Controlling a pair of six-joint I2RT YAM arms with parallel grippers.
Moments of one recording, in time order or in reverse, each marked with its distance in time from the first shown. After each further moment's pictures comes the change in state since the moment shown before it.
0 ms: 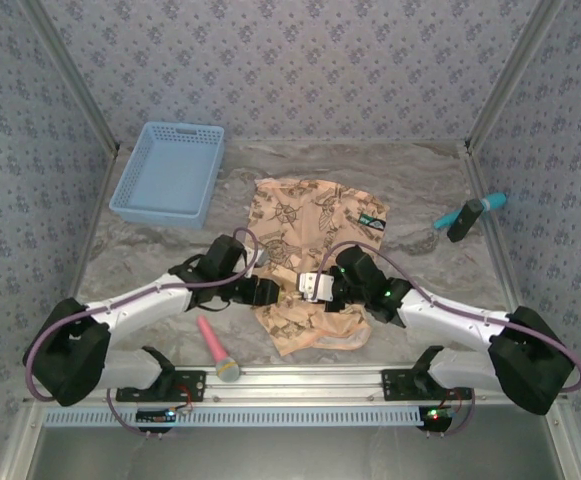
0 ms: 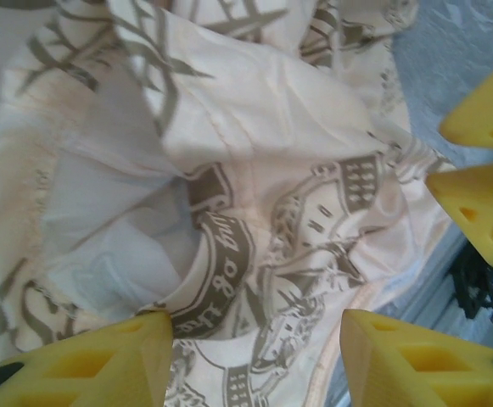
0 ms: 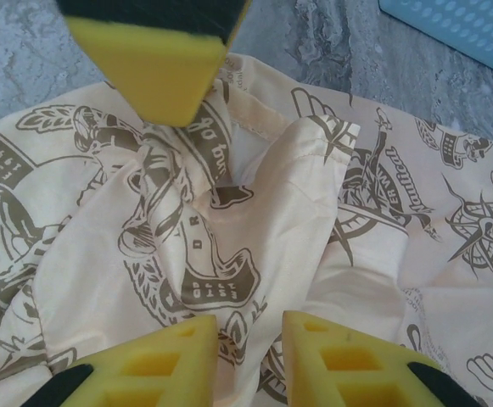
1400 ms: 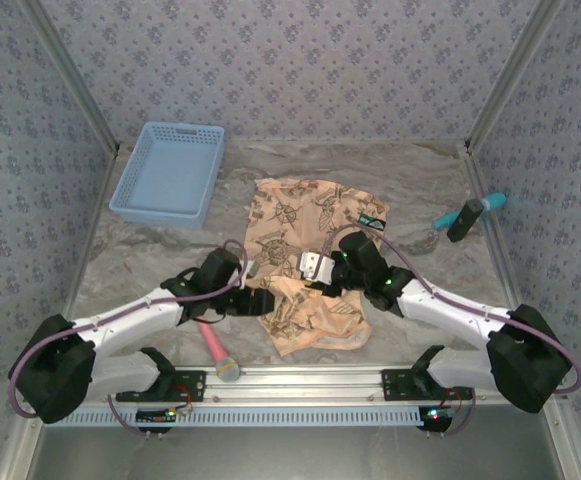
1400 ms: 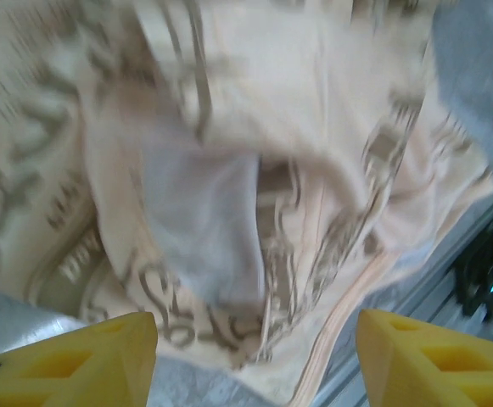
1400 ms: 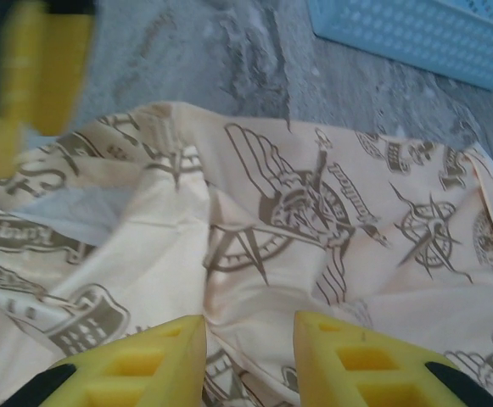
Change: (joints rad) left arm -0.014 -0.119 -0.100 0.002 -0.024 -0.154; right arm -0.060 0.022 0.083 0.006 -0.057 0.093
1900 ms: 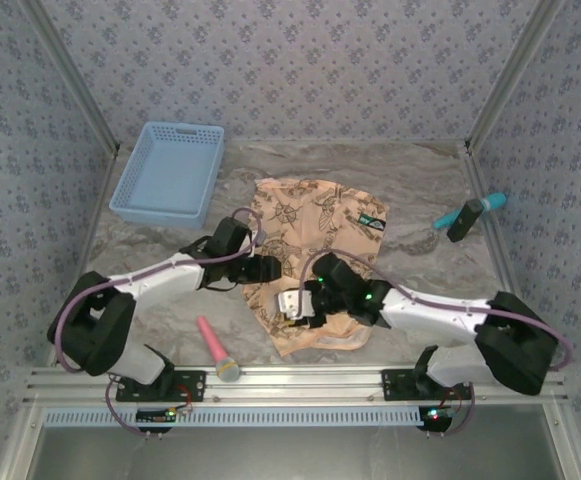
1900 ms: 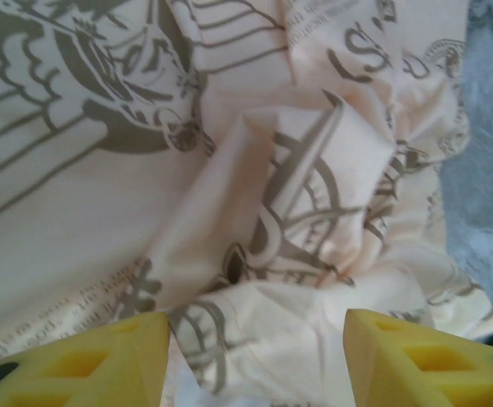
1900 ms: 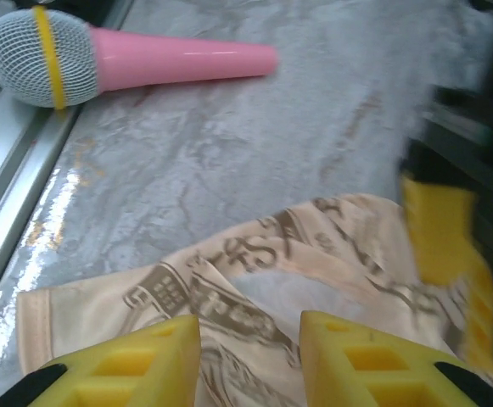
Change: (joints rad) left arm 0.086 0.312 0.241 0.031 -0.038 0.076; right arm 0.226 0.114 0.023 -0.019 -0.122 -0.090
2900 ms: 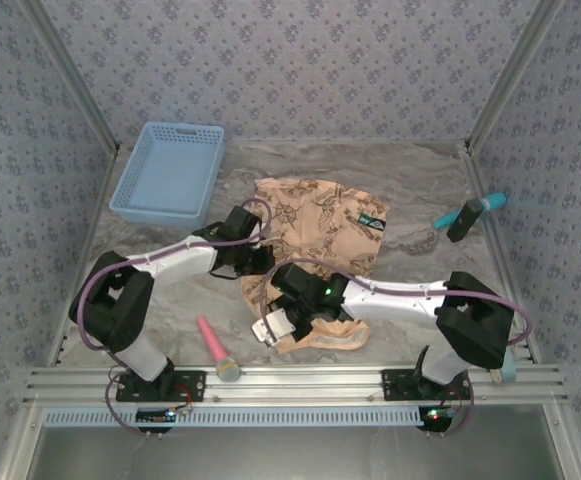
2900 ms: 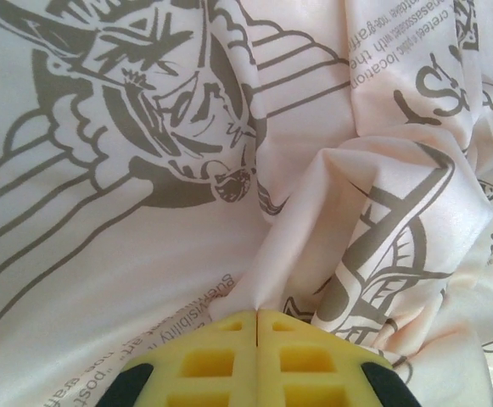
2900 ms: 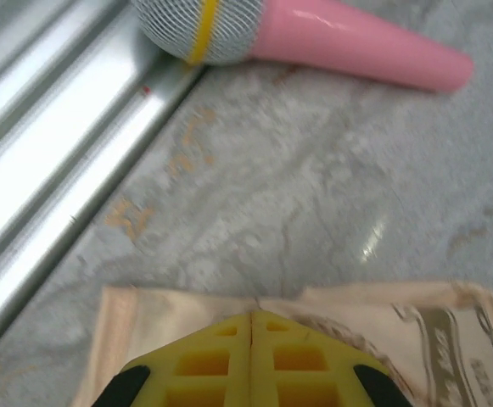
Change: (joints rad) left arm 0.013 0.137 0.164 -0.146 -0.054 0.046; right arm 0.175 0.221 0.262 -0.326 0.079 -0.286
